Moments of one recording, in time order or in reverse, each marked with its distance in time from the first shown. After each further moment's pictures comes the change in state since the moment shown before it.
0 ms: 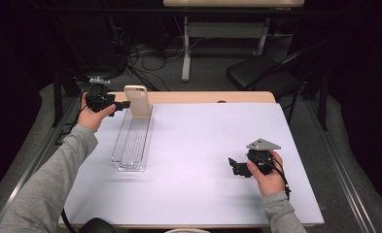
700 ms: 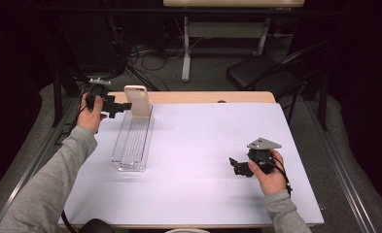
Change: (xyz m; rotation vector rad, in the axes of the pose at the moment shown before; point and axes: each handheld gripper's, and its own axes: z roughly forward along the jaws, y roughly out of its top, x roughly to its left) left arm -0.010 -0.001 -0.004 0.010 -0.012 -0.002; right arm -0.004 0.003 -0.002 0.008 0.009 -0.030
